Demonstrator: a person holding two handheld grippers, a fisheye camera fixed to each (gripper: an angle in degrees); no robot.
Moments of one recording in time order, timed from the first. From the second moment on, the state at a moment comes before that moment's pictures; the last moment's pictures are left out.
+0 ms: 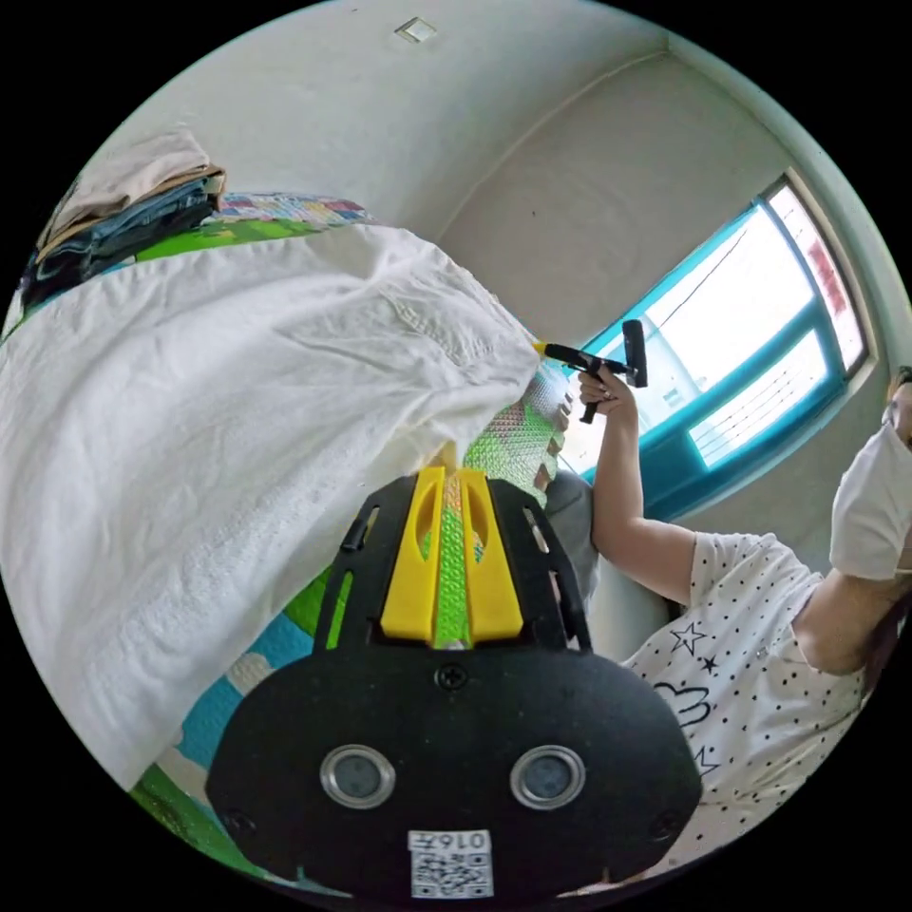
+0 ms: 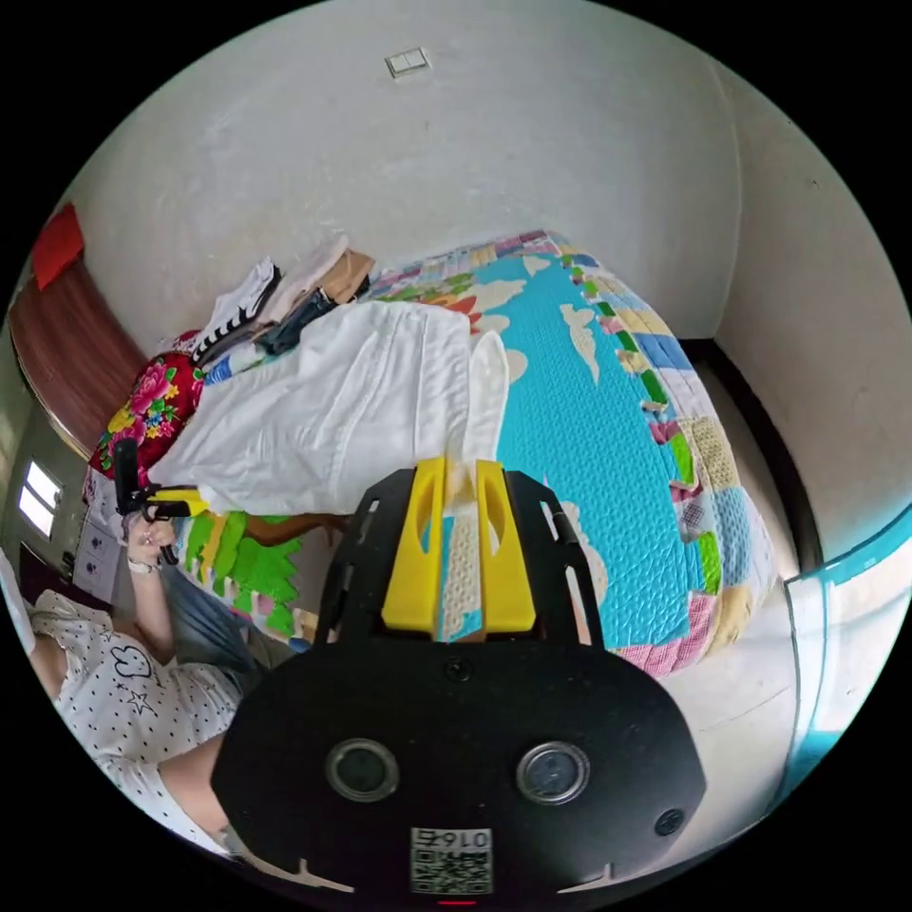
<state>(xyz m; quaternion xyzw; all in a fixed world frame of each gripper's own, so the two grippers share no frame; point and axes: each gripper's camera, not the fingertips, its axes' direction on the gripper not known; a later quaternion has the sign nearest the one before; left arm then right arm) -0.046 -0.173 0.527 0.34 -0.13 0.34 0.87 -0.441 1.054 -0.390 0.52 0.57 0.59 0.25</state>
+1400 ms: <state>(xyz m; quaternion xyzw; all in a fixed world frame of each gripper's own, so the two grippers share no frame) 0.148 -0.204 0.646 0.10 -0.28 0.78 0.55 -0.497 0.808 -0.452 0.51 0.74 0.32 0.30</state>
